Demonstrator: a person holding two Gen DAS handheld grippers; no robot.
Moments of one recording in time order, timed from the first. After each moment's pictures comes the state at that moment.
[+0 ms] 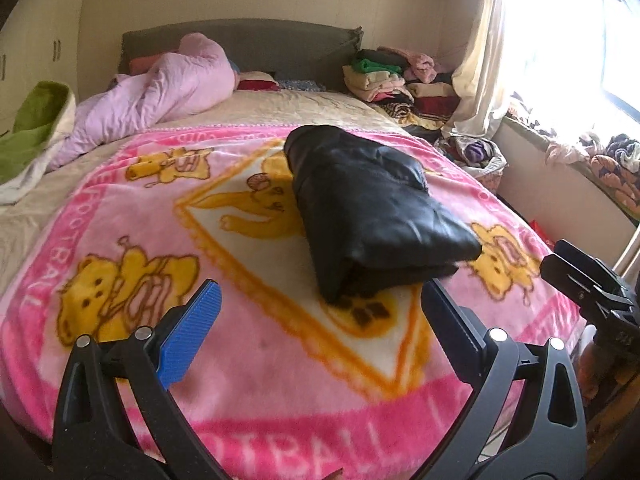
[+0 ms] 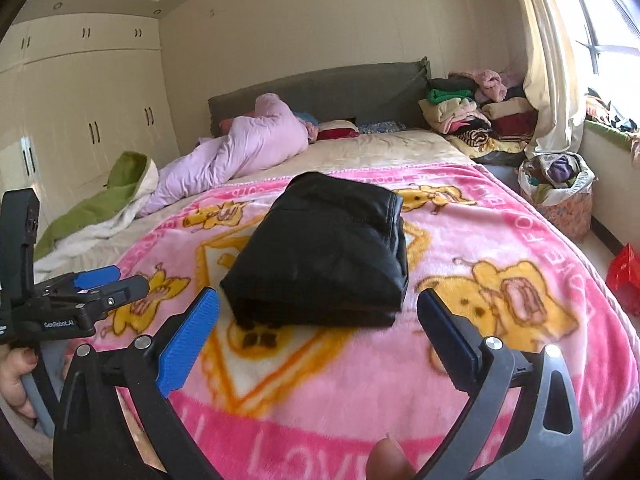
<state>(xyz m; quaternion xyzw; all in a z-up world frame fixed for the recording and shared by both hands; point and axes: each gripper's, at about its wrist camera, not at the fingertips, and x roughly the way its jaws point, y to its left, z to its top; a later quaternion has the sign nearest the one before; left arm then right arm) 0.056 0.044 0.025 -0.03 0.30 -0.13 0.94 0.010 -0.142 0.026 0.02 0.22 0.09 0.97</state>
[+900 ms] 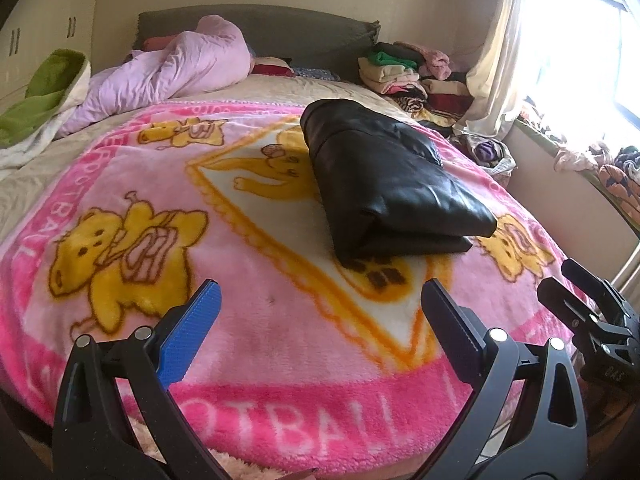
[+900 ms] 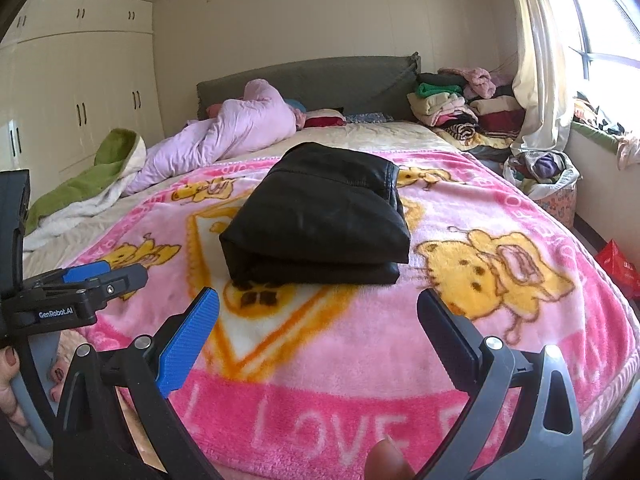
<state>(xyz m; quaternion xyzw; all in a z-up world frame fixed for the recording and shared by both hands) 0.050 0.057 -0.008 -0.06 0.32 -0.11 0.94 -0.004 -0.120 -0.011 0.00 0.24 0.06 0.97</state>
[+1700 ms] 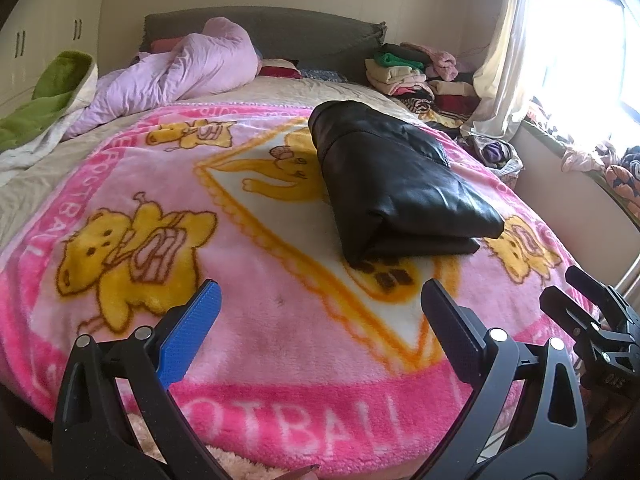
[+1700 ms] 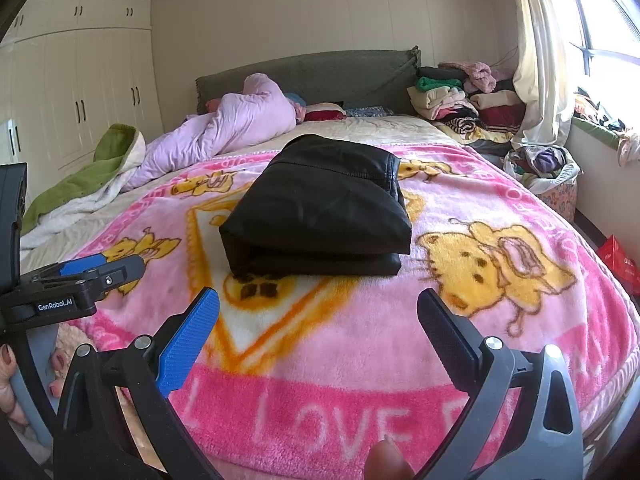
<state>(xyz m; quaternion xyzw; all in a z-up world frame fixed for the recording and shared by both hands) 0.050 0.058 -0.006 -0.05 0.32 -0.10 0.94 -0.004 -0.118 -0.014 0.01 0.25 0.06 0.97</state>
